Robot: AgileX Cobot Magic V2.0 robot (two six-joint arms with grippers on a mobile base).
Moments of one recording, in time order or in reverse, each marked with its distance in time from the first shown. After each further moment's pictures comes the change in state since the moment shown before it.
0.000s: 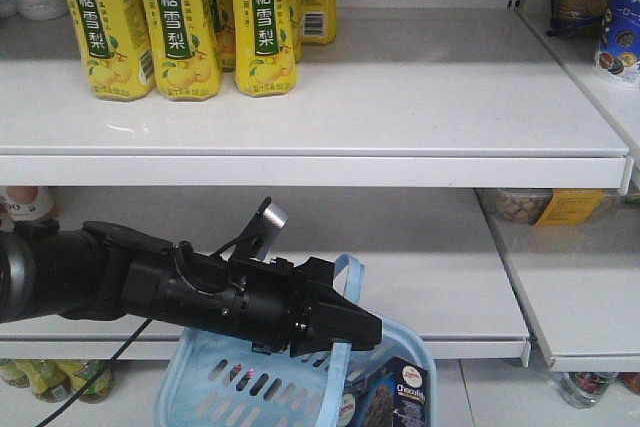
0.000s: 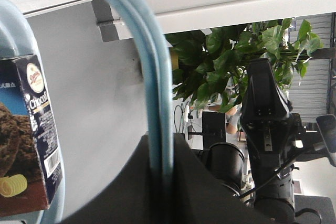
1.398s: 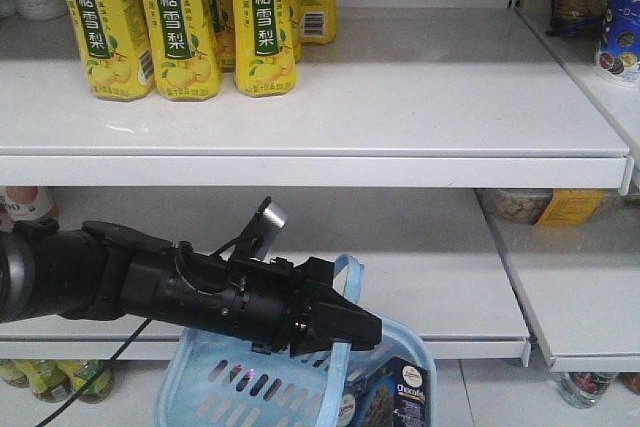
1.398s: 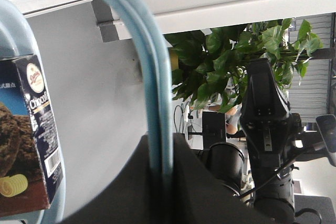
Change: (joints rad) left arm 0.000 -0.001 0.000 0.000 0.001 0.000; right arm 0.000 0.000 0.000 0.000 0.000 0.000
